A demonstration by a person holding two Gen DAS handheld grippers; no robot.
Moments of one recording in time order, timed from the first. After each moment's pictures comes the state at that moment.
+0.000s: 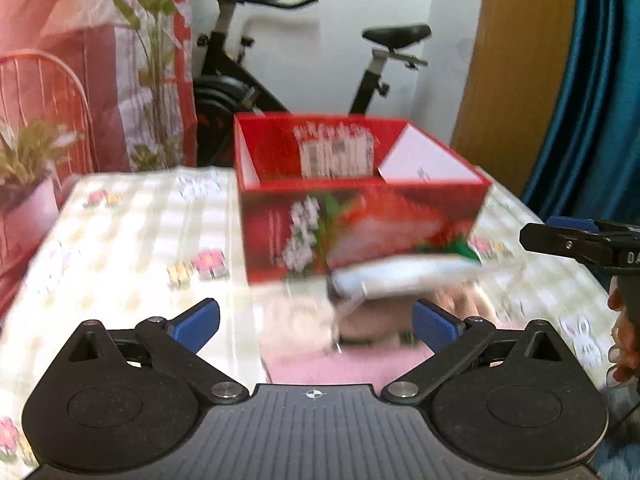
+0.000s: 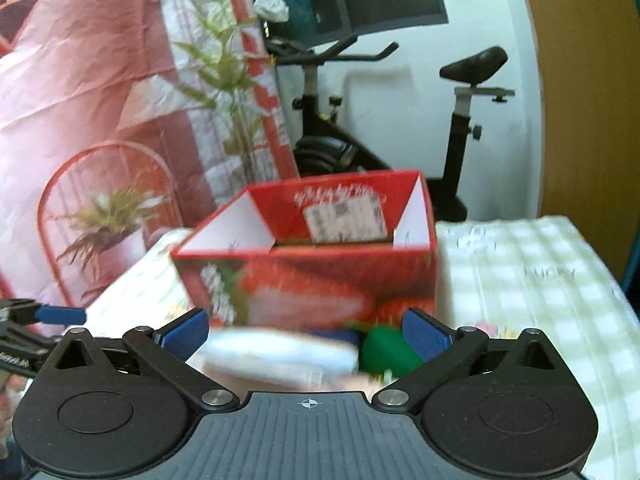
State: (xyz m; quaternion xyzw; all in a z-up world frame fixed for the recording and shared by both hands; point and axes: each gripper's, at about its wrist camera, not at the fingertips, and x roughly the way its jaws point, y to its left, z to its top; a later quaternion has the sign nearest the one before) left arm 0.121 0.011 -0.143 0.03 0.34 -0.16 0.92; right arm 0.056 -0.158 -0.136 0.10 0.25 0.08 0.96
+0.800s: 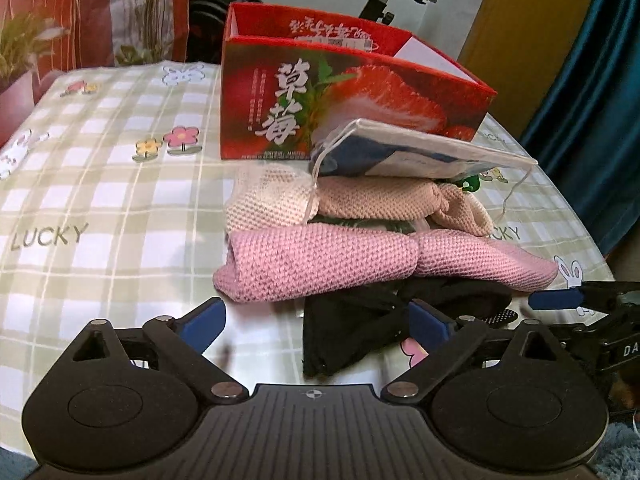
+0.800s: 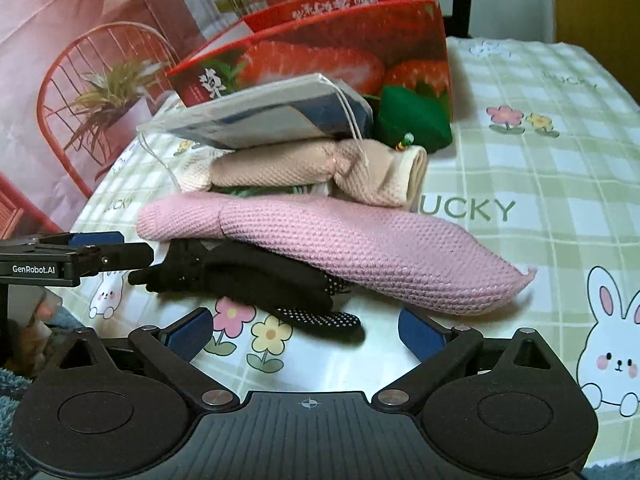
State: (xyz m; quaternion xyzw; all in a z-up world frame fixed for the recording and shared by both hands) left arm 0.106 0.016 -0.210 -0.02 0.44 -0.17 0.88; right arm 0.017 -0.147 -0.219 0.15 0.45 0.12 0.87
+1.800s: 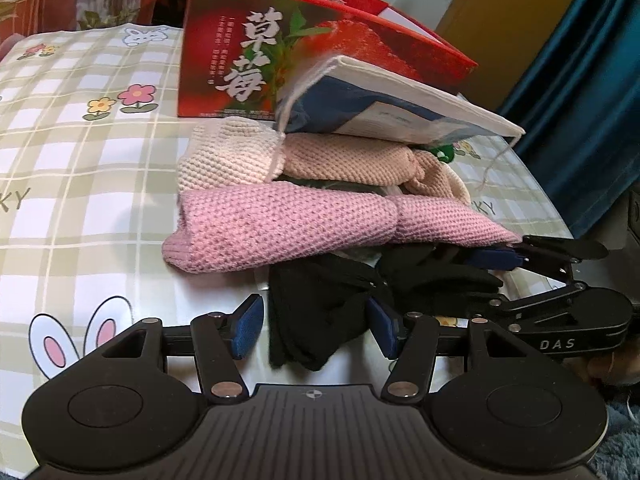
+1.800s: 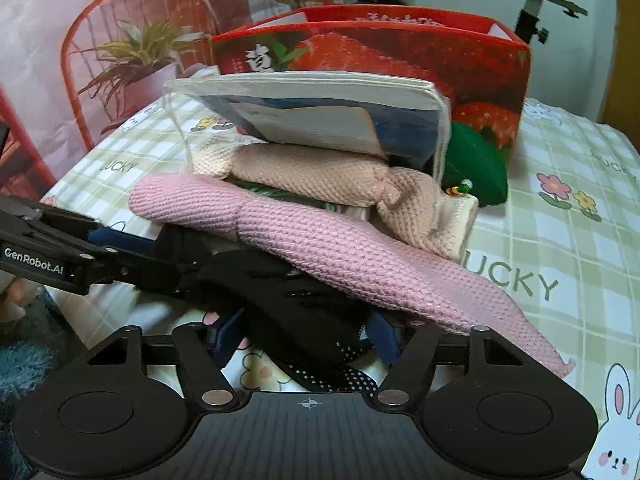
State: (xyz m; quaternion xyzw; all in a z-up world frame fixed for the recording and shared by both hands) left arm 0.116 0.008 -0.242 -0.05 0.47 -0.23 0.85; right arm 0.042 -0.110 -0.233 0.02 0.42 0.16 0.89
